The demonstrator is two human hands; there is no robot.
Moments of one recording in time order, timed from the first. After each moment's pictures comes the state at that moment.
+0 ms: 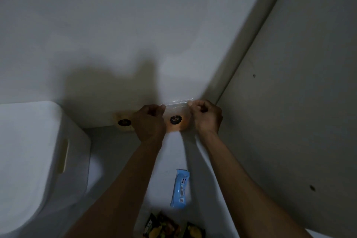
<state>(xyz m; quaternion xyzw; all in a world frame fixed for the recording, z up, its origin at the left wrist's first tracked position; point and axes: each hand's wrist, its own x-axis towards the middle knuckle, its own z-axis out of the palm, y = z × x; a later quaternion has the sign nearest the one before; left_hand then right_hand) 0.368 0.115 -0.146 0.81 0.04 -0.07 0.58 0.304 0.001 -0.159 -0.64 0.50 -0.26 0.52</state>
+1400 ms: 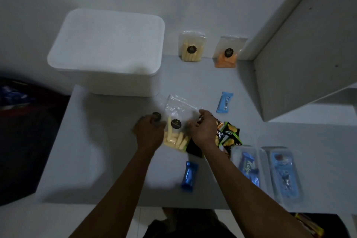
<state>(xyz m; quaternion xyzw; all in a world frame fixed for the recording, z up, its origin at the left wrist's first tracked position) 0.188 0.454 -0.158 0.88 0.06 -0.17 0.43 0.129 0.304 -0.177 -0.79 0.42 -0.04 0.46</state>
